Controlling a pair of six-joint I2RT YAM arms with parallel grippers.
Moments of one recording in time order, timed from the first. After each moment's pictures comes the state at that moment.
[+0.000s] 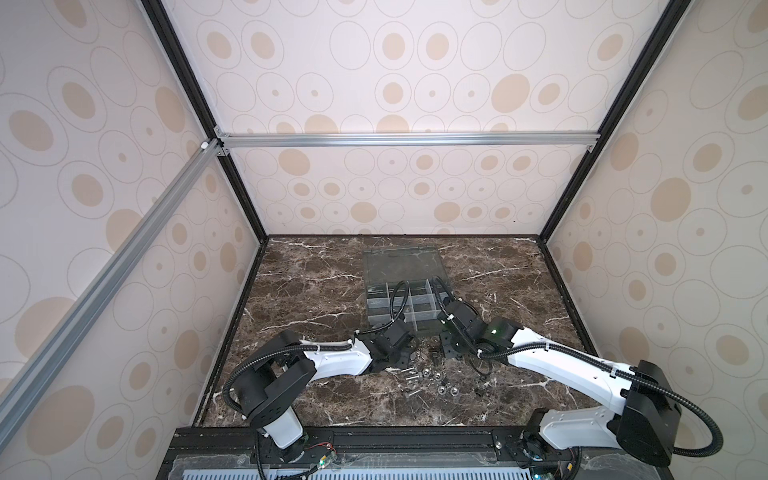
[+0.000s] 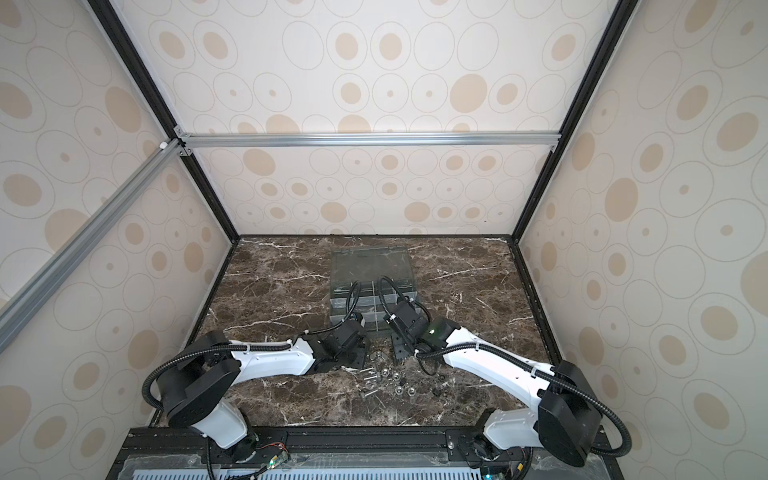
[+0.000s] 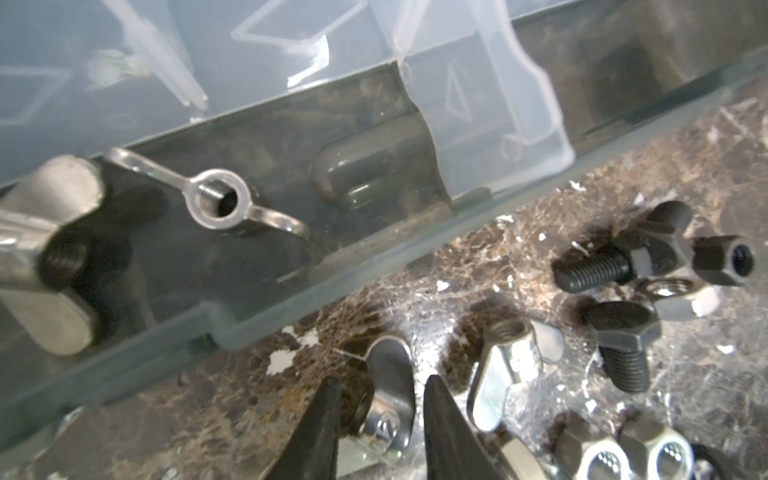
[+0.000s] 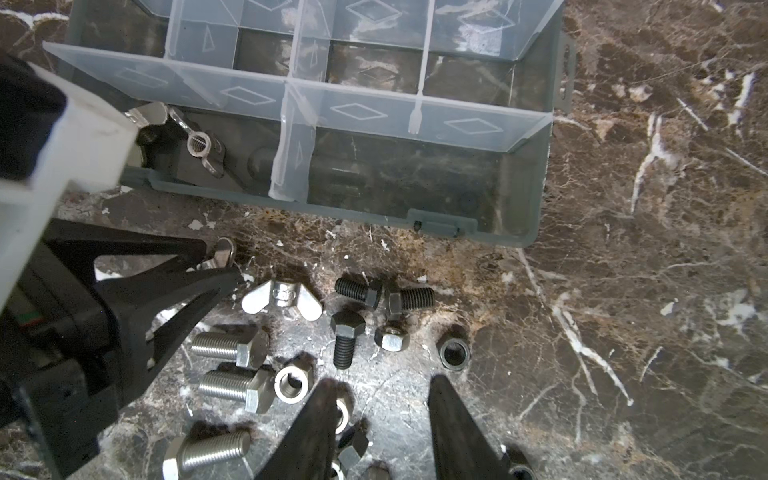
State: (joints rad) left arm -0.92 1.62 0.78 -0.16 -0.16 -0.62; right arm 0.83 1.30 0.92 -0.71 0.24 0.55
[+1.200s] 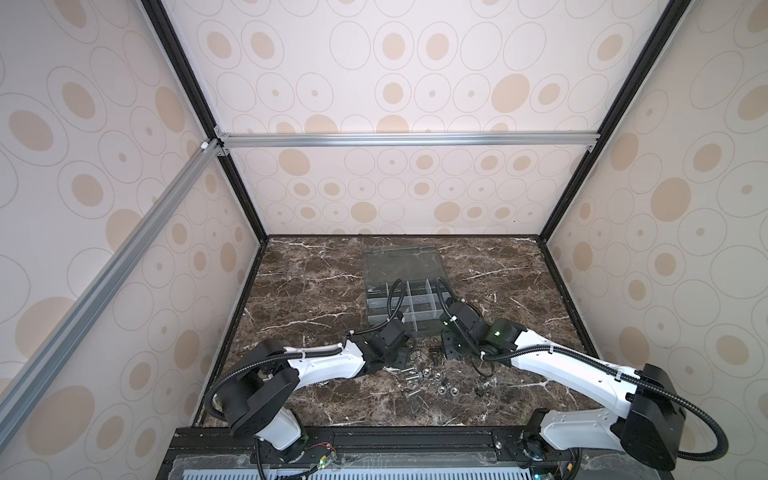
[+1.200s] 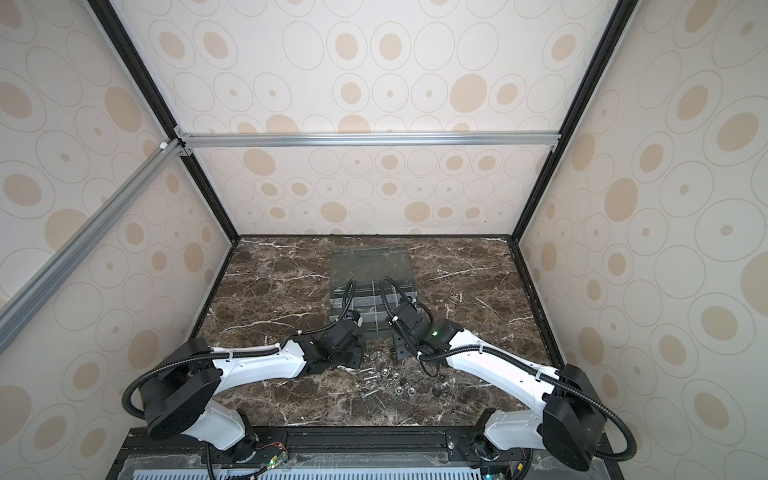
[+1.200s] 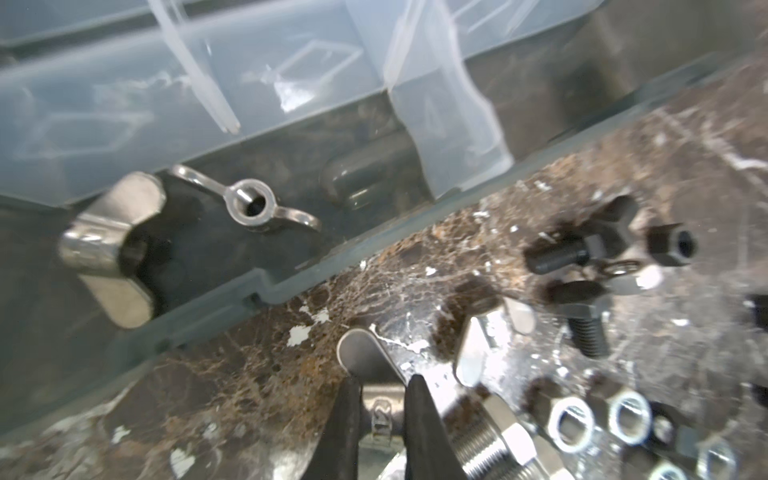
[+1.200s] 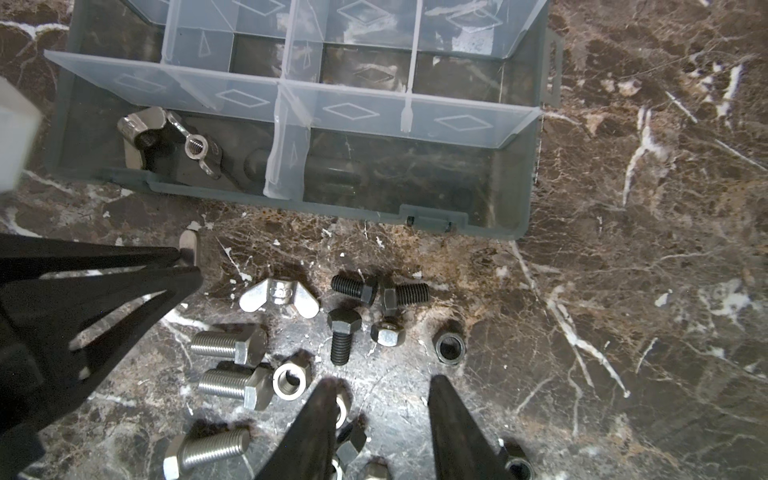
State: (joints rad) left arm -0.93 1.51 0.76 -0.21 -0.17 -0.59; right arm 0.83 1.27 0.91 -0.72 0.25 0.56
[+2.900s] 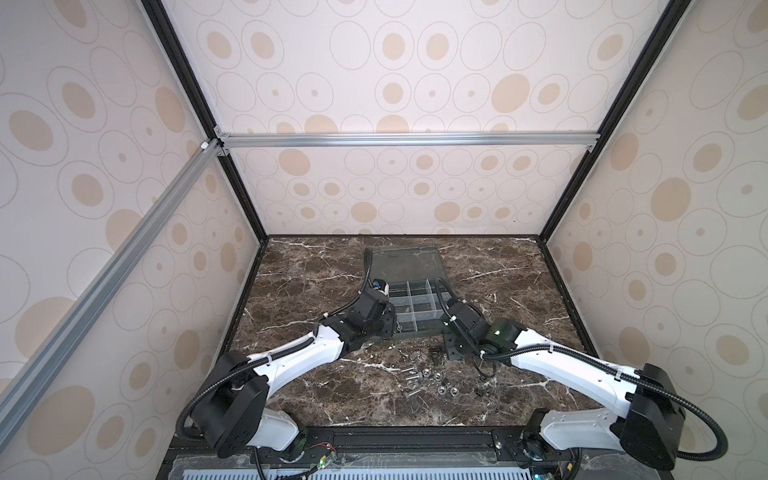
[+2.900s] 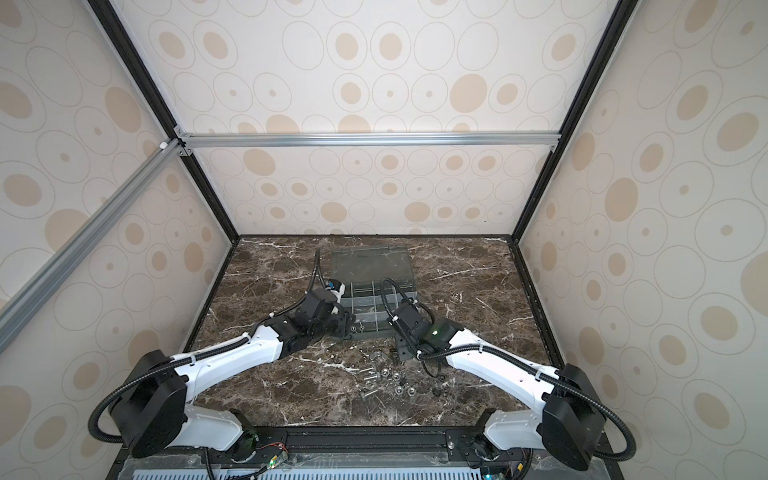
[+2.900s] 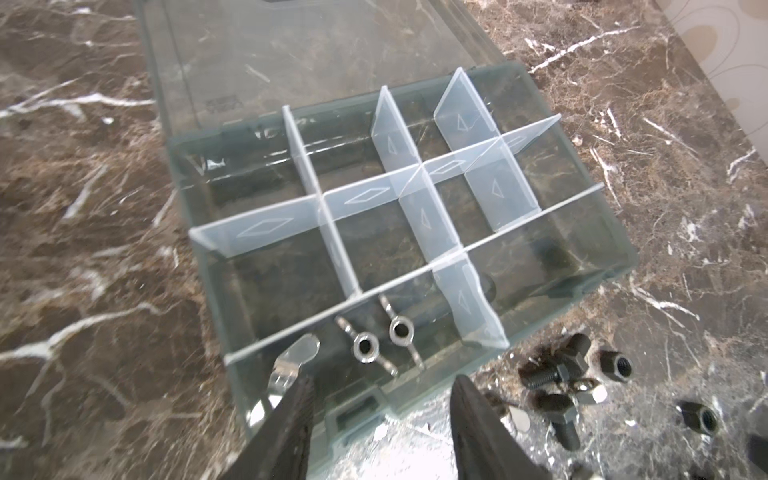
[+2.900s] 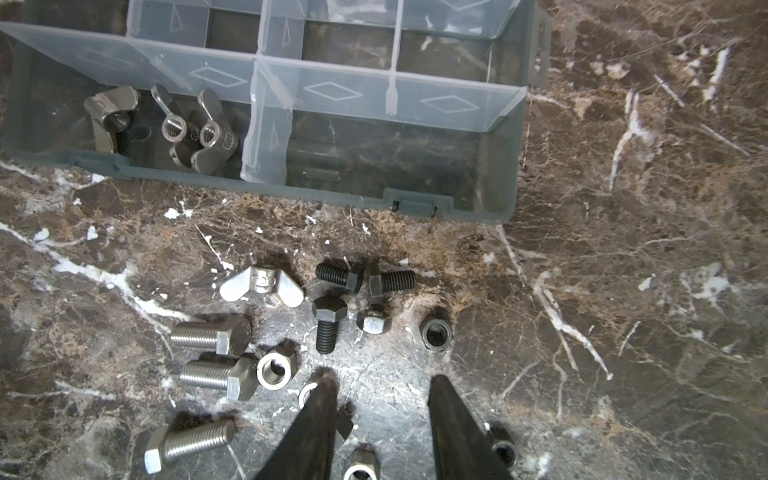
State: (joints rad) left arm -0.70 1.37 0.80 -0.20 -0.13 -0.44; right arm 0.82 1.30 0.92 -0.76 0.24 0.56
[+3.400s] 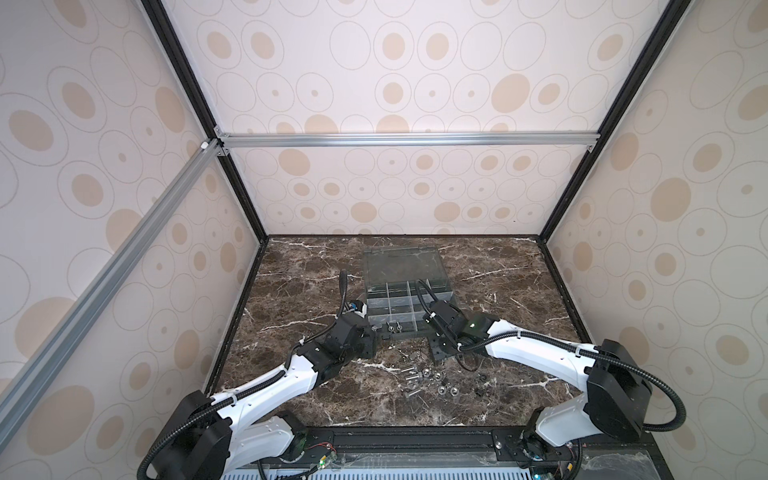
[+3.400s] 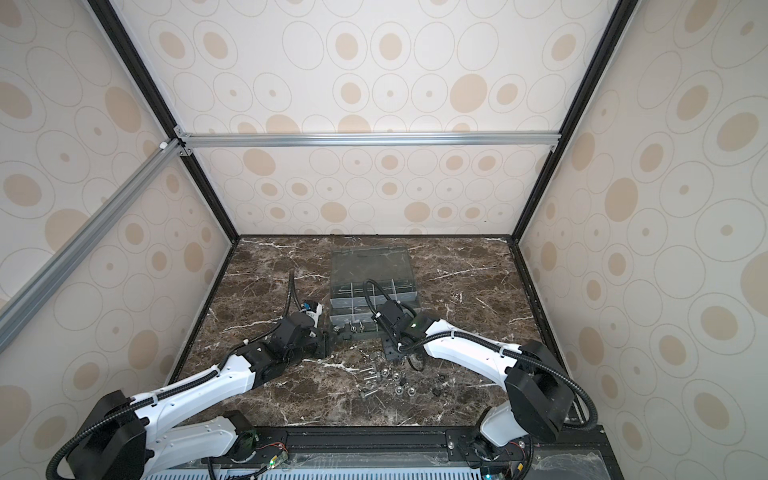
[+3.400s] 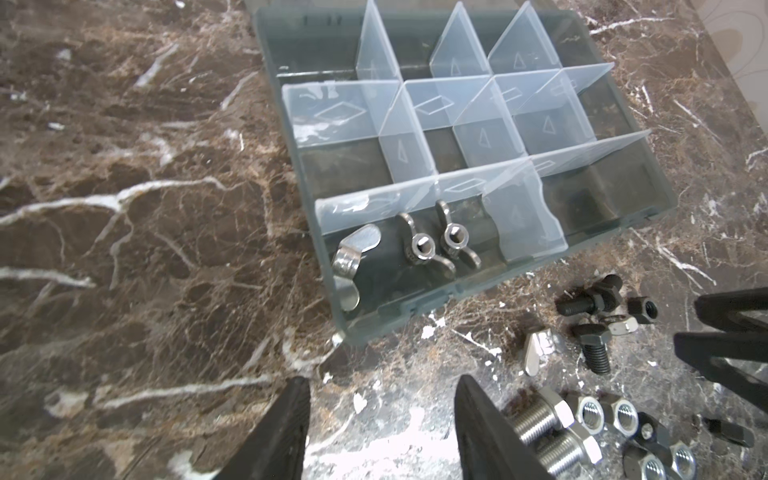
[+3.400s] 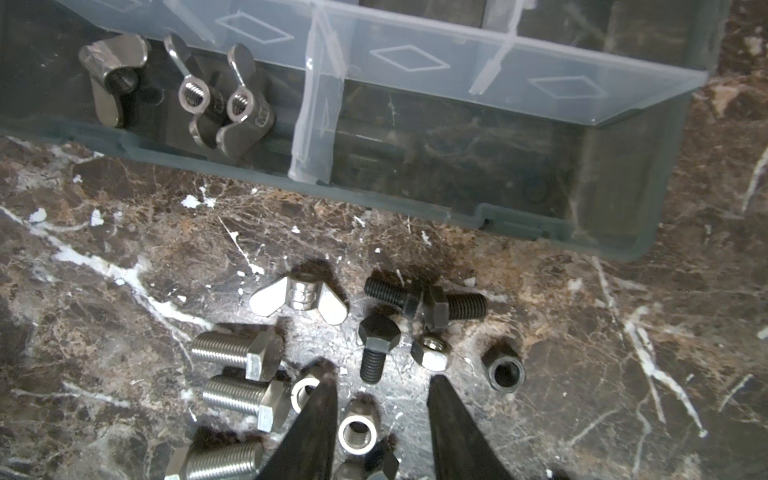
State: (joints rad) left arm -0.68 1.12 0.55 -0.21 -0.14 -0.53; right arm 0.85 1.48 0.99 -0.70 0.16 0.53
